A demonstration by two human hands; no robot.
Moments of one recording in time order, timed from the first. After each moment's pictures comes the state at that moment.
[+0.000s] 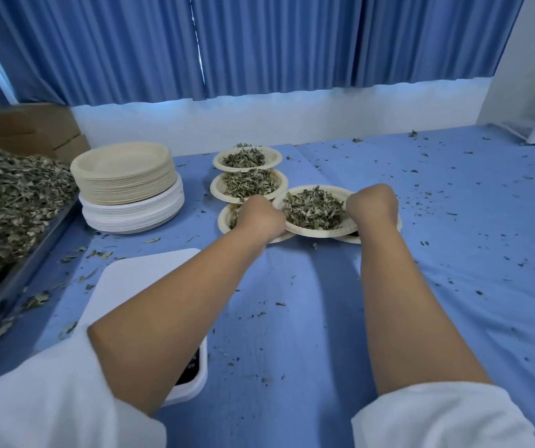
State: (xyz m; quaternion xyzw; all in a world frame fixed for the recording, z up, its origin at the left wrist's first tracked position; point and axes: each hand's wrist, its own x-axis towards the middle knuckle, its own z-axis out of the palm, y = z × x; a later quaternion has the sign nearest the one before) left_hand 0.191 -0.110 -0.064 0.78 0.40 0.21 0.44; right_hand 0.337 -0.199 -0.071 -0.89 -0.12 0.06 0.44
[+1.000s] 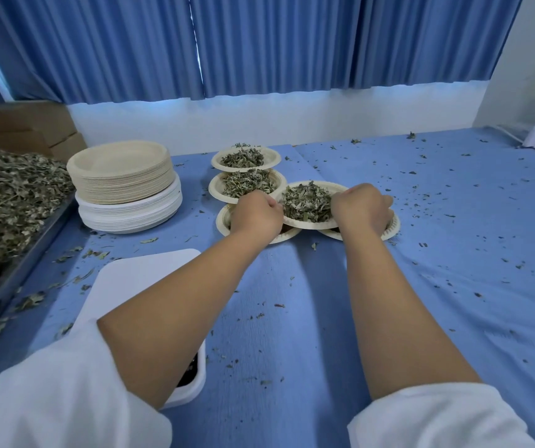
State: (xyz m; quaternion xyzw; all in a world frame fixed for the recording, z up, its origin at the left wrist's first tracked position) left_hand 0.191 -0.104 -0.070 0.83 0.38 0.28 0.30; right_hand 0.311 -0.191 -0.074 -0.89 -0.10 0.01 0.45
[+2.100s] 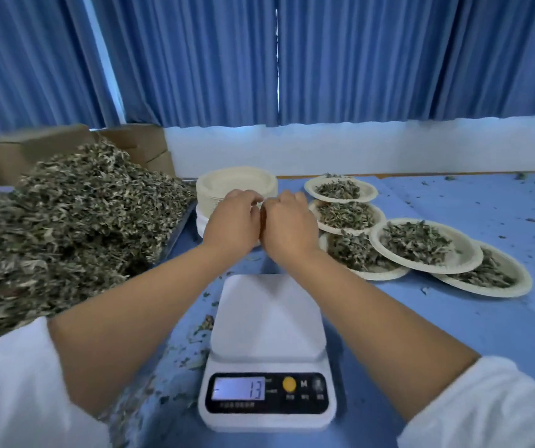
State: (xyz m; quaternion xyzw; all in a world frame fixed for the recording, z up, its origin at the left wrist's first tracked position) left_hand 0.032 0.005 -0.034 0.85 0.37 0.35 0.10; right_hand 0.123 -0.049 -0.044 -0.76 -0.57 -0.20 0.24
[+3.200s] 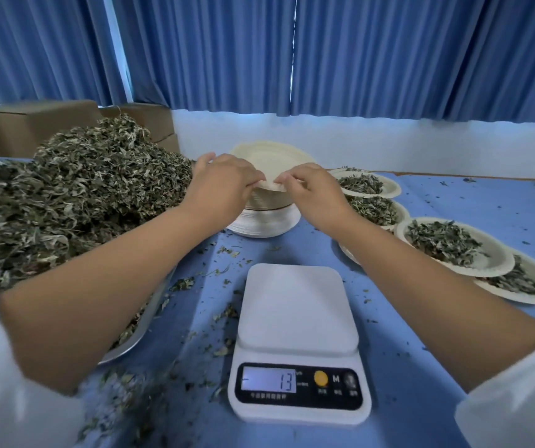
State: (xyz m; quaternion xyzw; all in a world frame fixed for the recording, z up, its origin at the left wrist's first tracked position) left_hand -0.021 0.040 -0.008 0.90 0.31 0.28 -0.10; right_hand 0.137 -0.035 -0.020 -0.65 -0.61 0.00 0.45
